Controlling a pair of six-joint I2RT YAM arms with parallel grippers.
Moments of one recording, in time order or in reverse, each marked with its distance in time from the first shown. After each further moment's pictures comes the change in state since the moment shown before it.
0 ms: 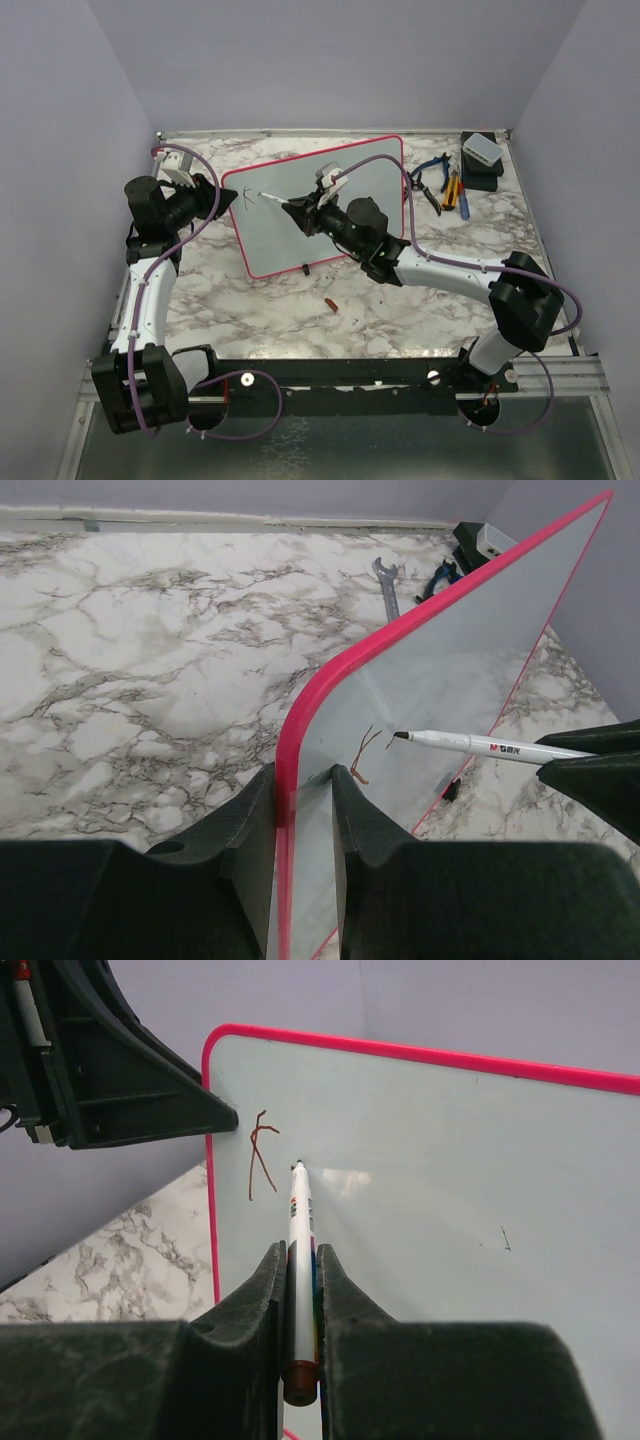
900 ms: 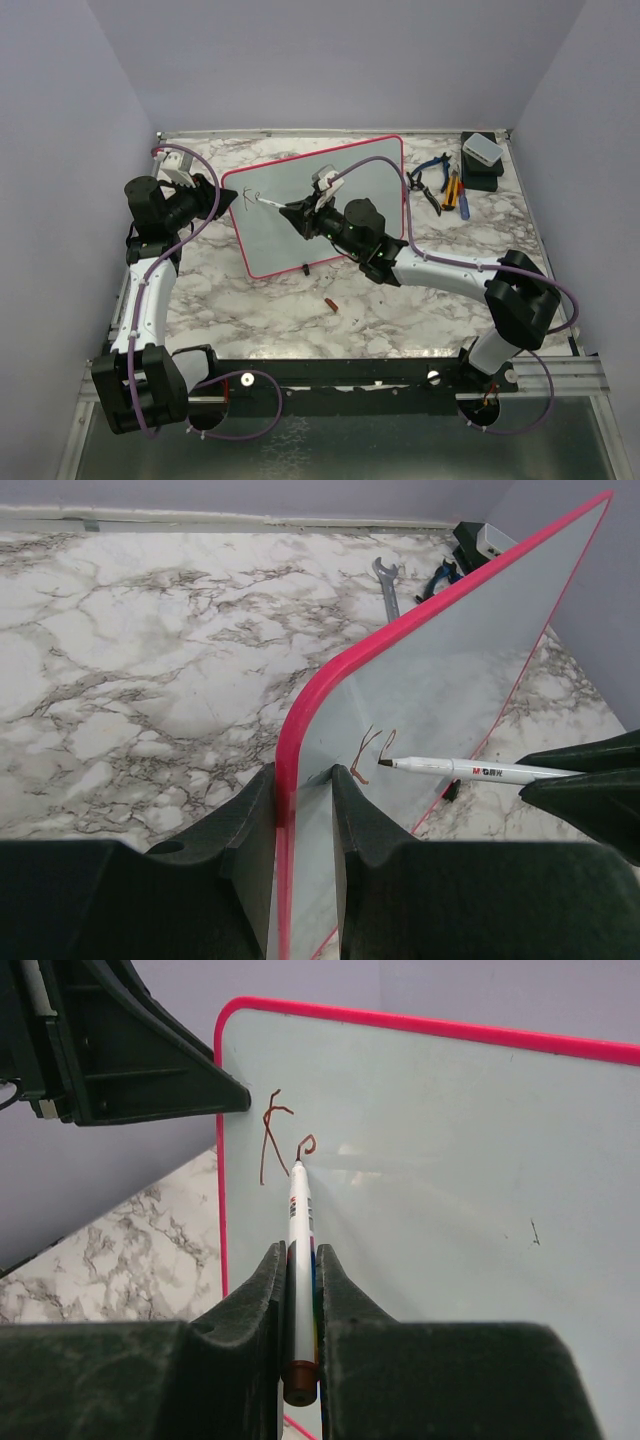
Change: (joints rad) left arm 0.000 0.000 0.000 0.000 0.000 0.000; right arm 0.000 0.018 0.002 0.000 -0.040 0.001
